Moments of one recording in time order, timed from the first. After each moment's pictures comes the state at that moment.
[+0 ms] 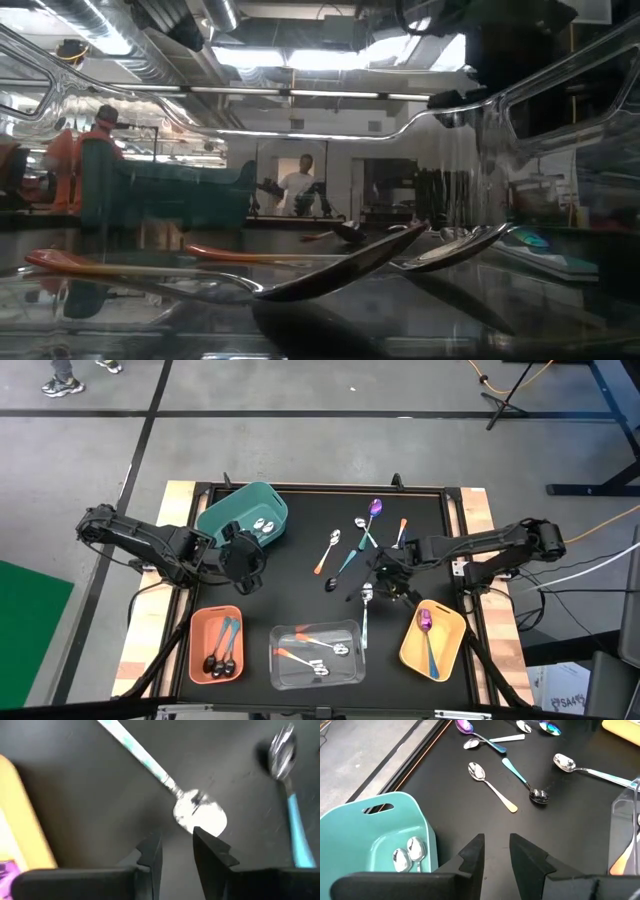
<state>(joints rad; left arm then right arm) -0.27 1.13 1.11 -0.93 -0.59 -0.52 0.04 1.39 0.91 -0.73 -0.23 -0.69</state>
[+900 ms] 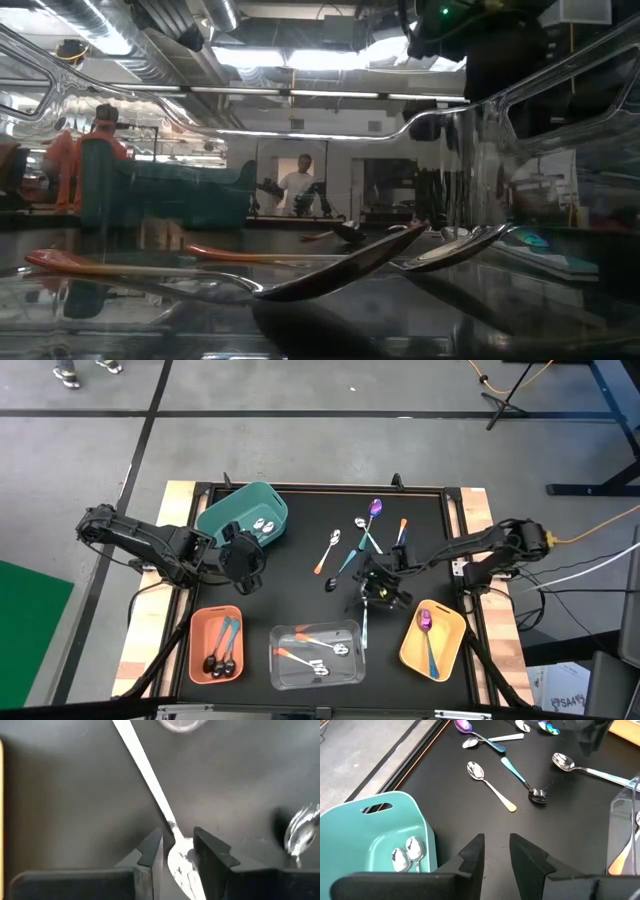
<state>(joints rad) -0.27 1.13 1.11 -0.93 -0.59 -0.52 0.06 1.54 0.91 -0.56 -0.35 -0.98</state>
